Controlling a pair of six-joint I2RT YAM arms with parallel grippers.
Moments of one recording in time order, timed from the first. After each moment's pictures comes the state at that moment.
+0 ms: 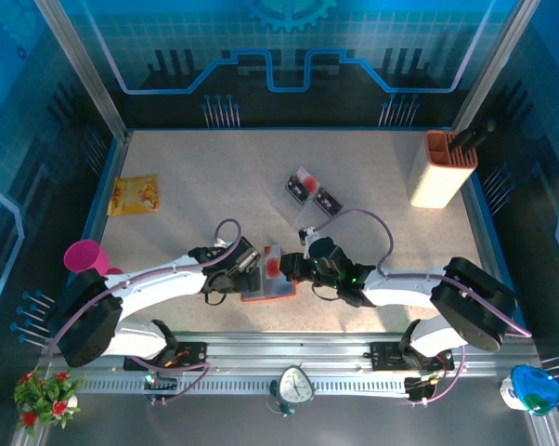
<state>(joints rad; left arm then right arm) -0.77 1.33 0.66 -0.66 -0.19 -0.88 0.91 1.44 0.52 0.42 -0.06 0.90</state>
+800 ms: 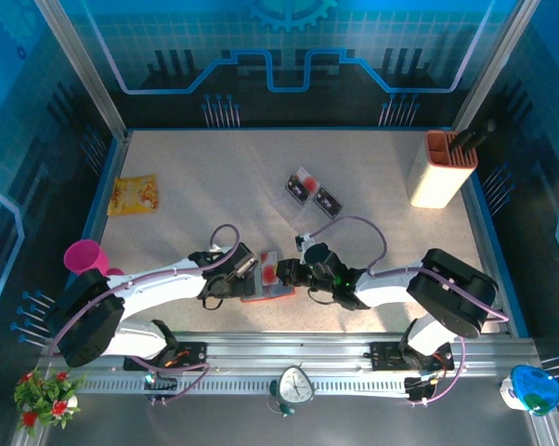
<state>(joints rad) -0.78 1.33 0.62 -0.66 -0.22 -0.93 0.93 1.56 0.49 0.56 -0.08 0.96</state>
